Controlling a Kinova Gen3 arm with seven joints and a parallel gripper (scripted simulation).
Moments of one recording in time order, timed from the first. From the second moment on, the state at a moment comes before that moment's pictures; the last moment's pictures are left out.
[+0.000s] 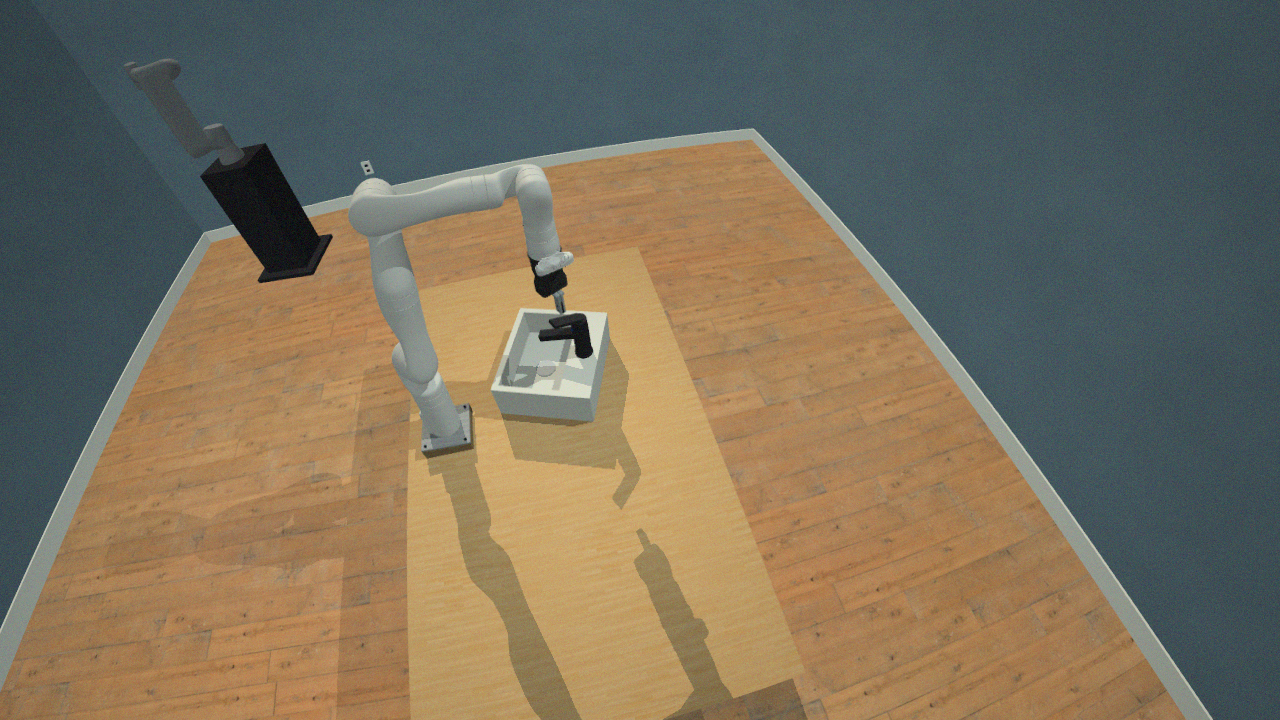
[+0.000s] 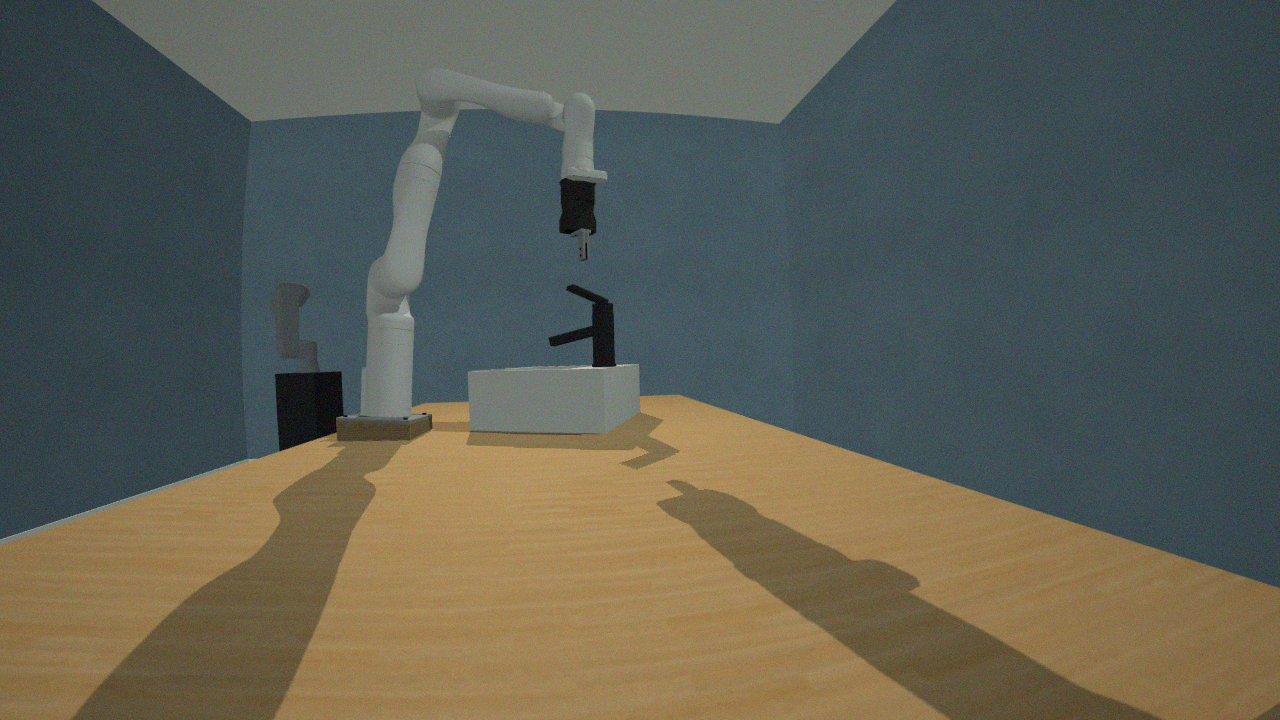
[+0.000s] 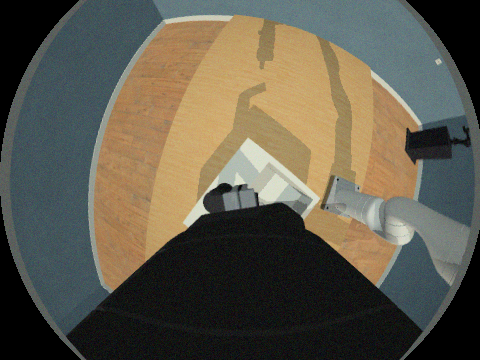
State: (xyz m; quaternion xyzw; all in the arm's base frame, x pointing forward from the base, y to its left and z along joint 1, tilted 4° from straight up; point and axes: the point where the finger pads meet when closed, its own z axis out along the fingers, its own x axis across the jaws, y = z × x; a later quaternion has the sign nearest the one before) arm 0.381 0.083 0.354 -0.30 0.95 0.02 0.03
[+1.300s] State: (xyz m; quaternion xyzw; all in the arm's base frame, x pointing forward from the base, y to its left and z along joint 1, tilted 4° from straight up) arm 0.369 0.090 0.358 0.26 0.97 0.03 0.02
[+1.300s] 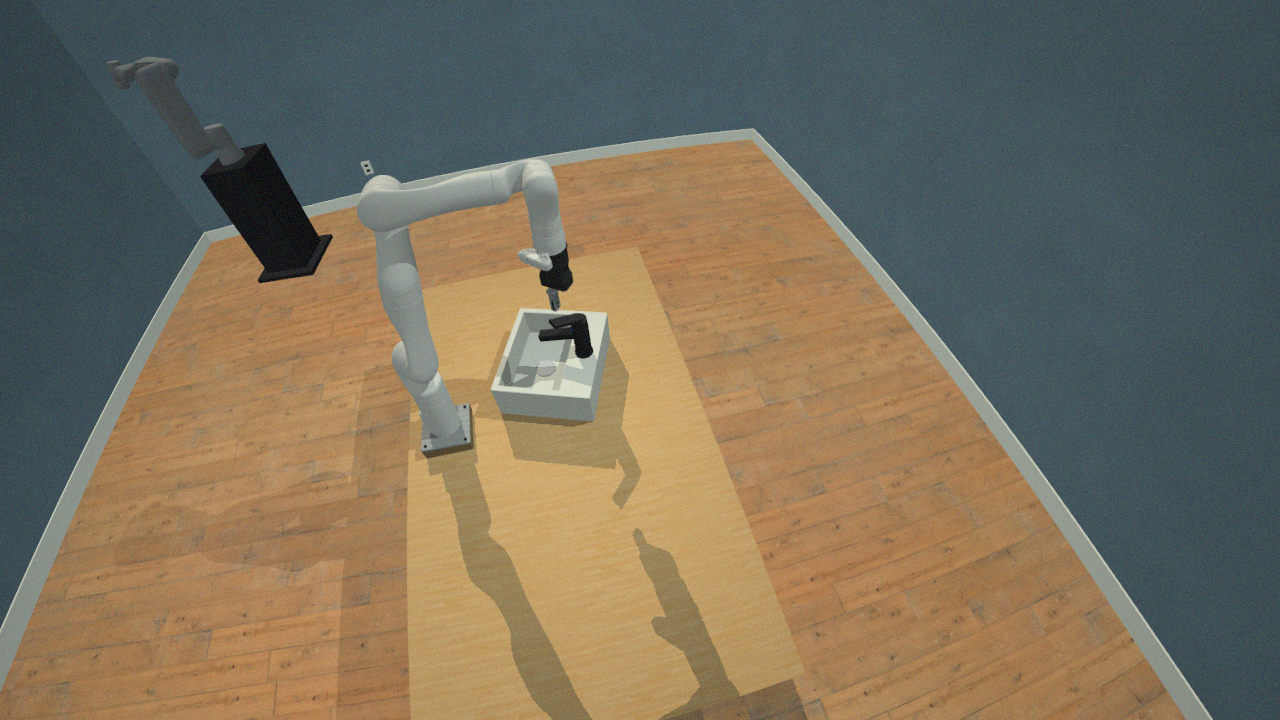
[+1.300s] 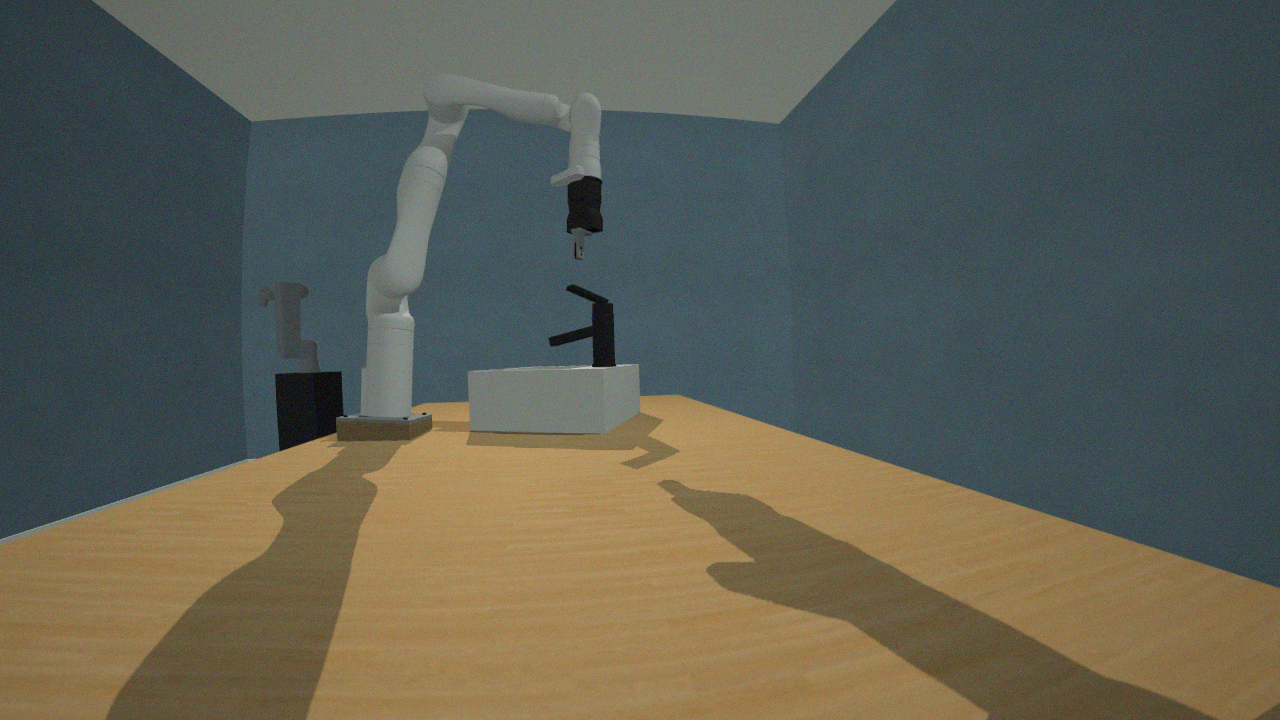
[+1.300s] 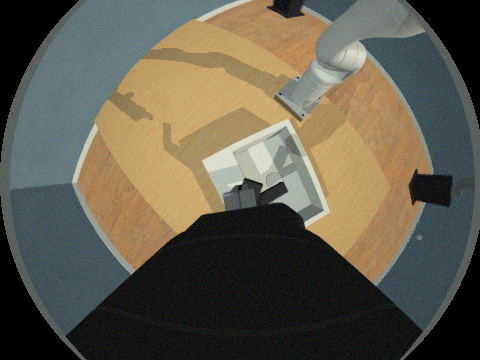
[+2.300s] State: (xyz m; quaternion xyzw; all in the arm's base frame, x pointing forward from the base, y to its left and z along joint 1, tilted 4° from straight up) arm 0.366 0.102 0.360 0.46 0.89 0.03 0.01
